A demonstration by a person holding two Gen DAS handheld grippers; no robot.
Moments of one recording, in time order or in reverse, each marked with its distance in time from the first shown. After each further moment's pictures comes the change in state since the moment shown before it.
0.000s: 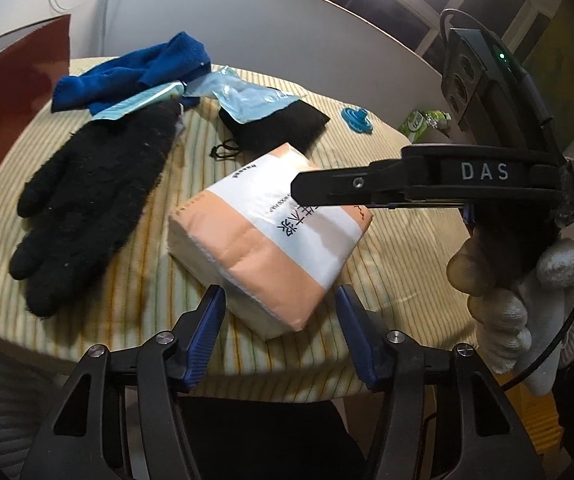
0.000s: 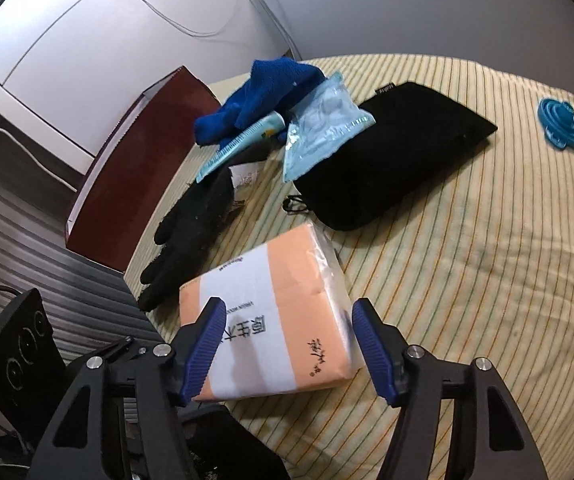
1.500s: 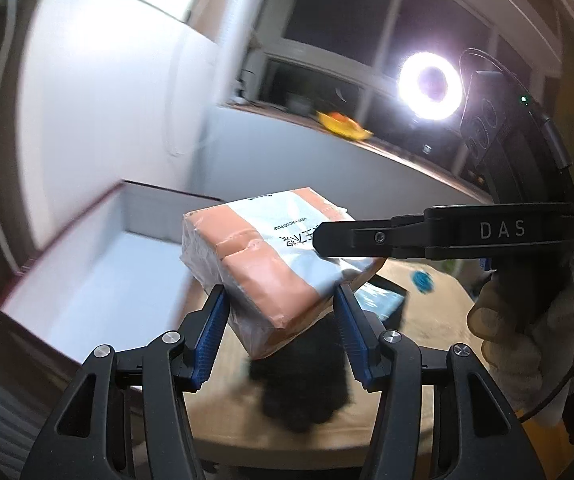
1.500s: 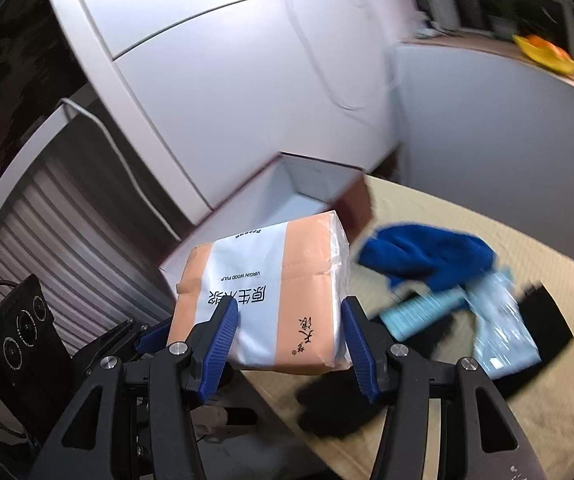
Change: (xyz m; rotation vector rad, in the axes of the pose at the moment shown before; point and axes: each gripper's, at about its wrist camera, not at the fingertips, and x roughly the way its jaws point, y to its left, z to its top) left arm -0.176 0.103 0.051 -0.029 -0.478 0.216; right arm -0.024 0.215 0.072 -0.314 -0.193 0.065
